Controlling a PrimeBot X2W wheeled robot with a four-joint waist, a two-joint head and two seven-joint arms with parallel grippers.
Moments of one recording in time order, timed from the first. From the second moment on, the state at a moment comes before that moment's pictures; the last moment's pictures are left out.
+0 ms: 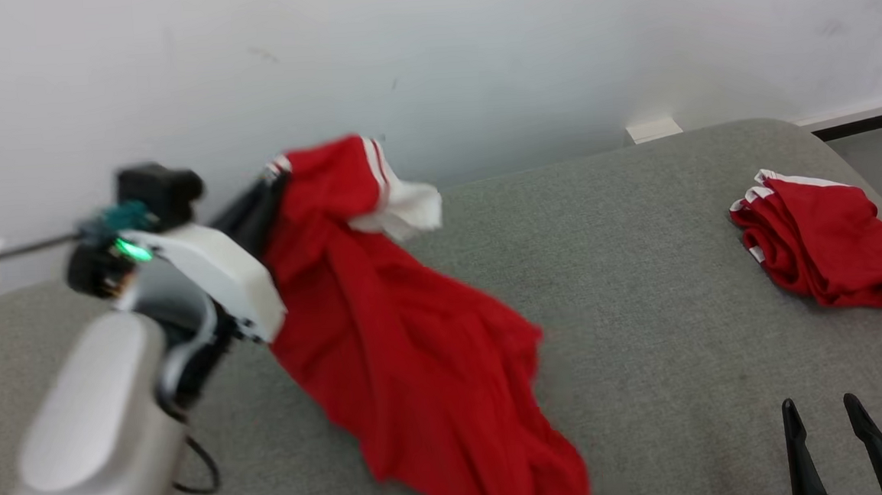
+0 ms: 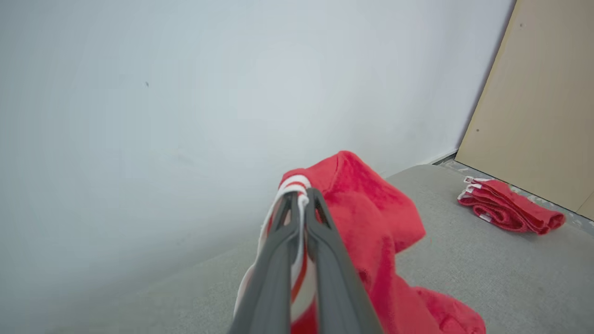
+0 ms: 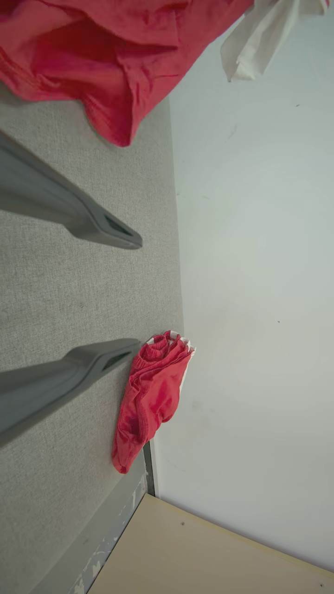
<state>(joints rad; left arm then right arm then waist) -0.66 0.29 -0.33 0.34 -0.43 -0.10 0.17 0.05 -0.05 -0.07 0.18 0.15 0.13 -0.26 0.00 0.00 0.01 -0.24</state>
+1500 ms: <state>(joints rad) -0.76 0.05 -0.69 0.54 -0.47 -0.04 0.05 -0.03 -0.05 0.02 0.24 0.23 0.13 -0.26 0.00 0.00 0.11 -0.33</state>
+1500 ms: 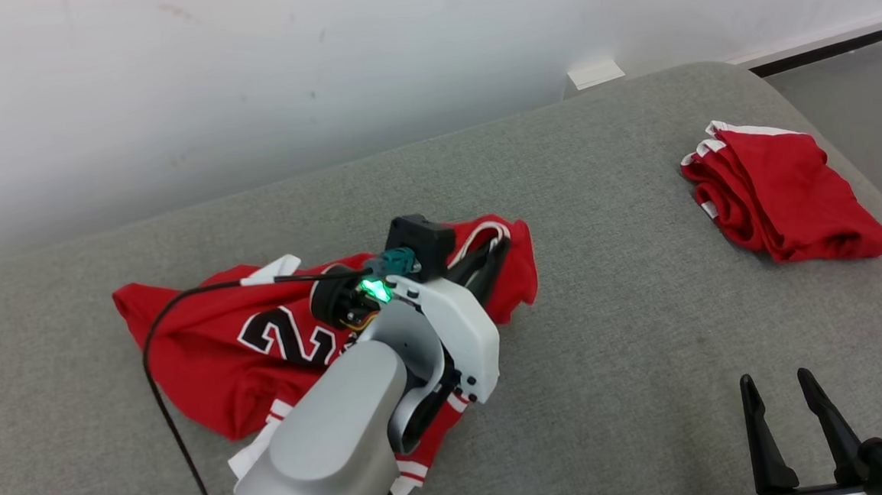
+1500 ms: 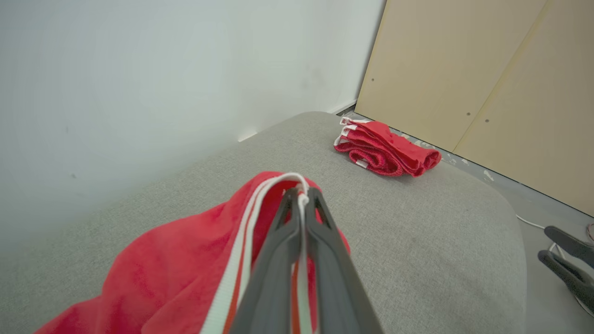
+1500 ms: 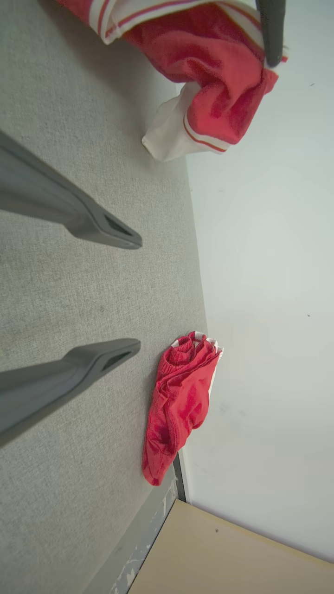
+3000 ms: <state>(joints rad) -0.38 0.36 -0.69 0.49 -0.61 0.08 0.17 0.02 -0.05 -0.03 0.21 0.18 0.13 -0.26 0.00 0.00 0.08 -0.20</state>
